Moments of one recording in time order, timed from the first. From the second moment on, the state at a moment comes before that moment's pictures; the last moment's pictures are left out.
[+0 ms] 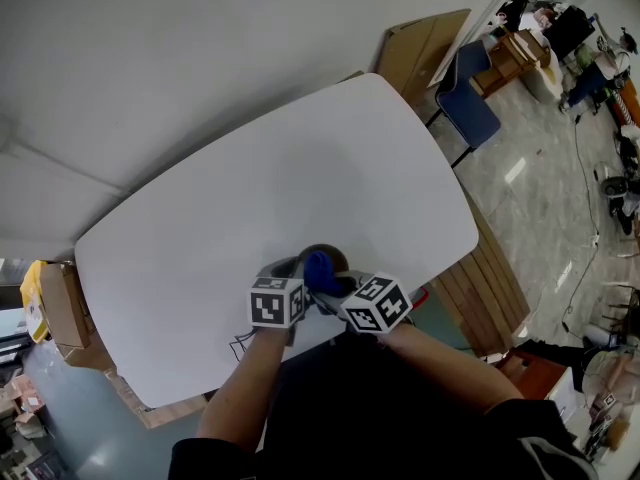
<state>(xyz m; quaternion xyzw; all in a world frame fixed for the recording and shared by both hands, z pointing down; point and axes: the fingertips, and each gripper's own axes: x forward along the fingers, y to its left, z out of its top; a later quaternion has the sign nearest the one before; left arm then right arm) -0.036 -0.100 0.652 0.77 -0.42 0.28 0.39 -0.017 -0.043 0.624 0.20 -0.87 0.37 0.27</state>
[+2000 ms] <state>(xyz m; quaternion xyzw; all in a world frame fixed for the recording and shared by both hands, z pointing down) -0.073 -0.142 0.485 0.78 -0.56 0.13 0.24 -0.018 -0.117 0.503 0.25 -0.90 0.07 0.34</state>
